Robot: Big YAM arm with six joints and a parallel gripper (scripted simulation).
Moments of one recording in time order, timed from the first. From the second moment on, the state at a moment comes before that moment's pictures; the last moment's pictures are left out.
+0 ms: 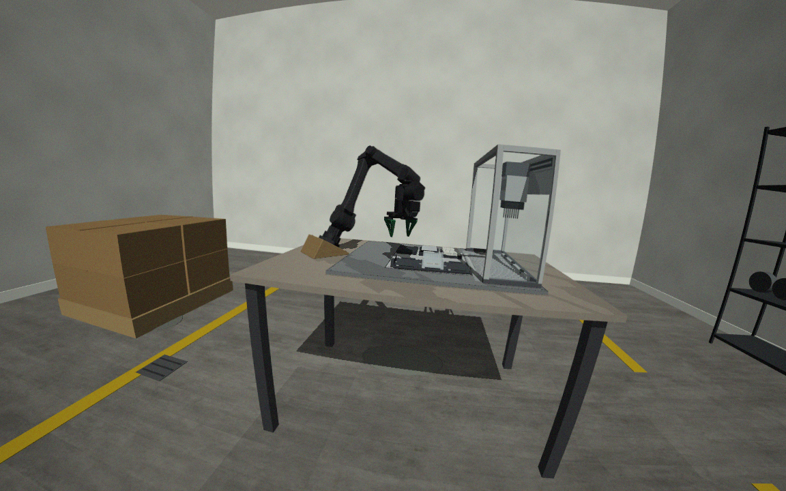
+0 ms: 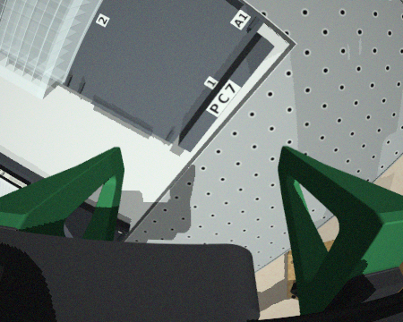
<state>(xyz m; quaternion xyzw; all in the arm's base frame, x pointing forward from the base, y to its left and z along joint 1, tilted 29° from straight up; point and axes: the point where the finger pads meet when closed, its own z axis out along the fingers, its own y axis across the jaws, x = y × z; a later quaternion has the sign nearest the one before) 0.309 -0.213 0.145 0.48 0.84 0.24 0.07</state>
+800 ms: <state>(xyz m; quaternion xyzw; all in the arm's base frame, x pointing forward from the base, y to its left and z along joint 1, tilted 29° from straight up) 0.258 -0.212 0.130 0.16 0.96 0.20 0.15</state>
